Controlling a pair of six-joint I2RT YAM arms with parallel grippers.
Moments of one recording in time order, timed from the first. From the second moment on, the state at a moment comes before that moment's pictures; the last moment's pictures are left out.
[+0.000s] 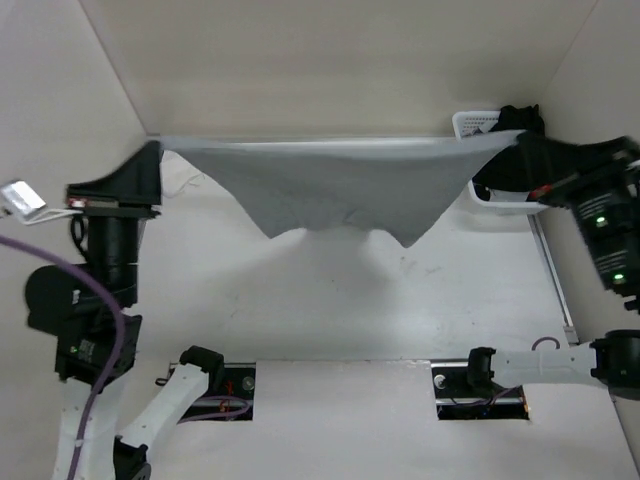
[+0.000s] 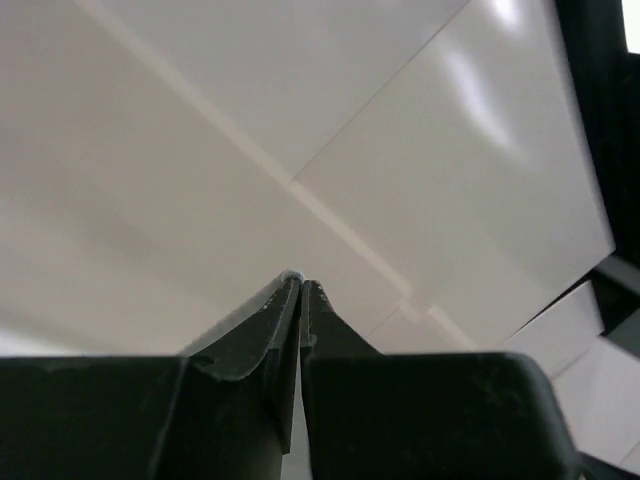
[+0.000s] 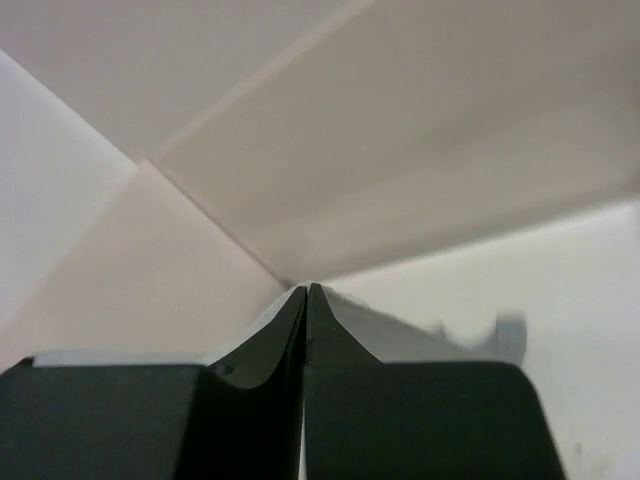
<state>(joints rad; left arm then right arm) -0.31 0.63 1.27 -0.15 -0.24 -0.80 1.24 0.95 1.84 -0.54 1.03 0.34</state>
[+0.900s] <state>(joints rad) -0.10 1.59 1.65 -0.09 -0.21 -0.75 0.49 1.85 2.45 -0.43 0.41 0.05</state>
